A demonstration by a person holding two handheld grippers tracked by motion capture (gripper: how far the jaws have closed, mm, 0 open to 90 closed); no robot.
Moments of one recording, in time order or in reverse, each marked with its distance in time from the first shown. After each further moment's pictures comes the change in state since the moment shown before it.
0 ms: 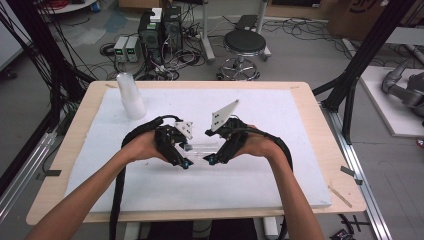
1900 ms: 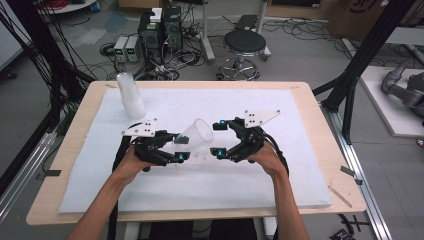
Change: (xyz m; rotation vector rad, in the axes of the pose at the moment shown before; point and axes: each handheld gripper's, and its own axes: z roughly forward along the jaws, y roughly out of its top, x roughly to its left) left arm -0.010 -0.067 -0.003 -0.793 -0.026 -0.104; right arm 0.005 -0.054 -0.014 -0.611 0.017 0.132
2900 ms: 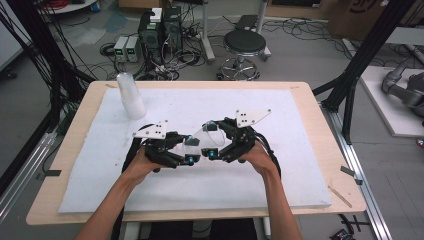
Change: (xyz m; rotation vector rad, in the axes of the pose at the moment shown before) left arm -0.005 0.004 0.025 -0.013 -0.044 0.026; right arm 0.000 0.002 0.022 -0.052 0.094 0.006
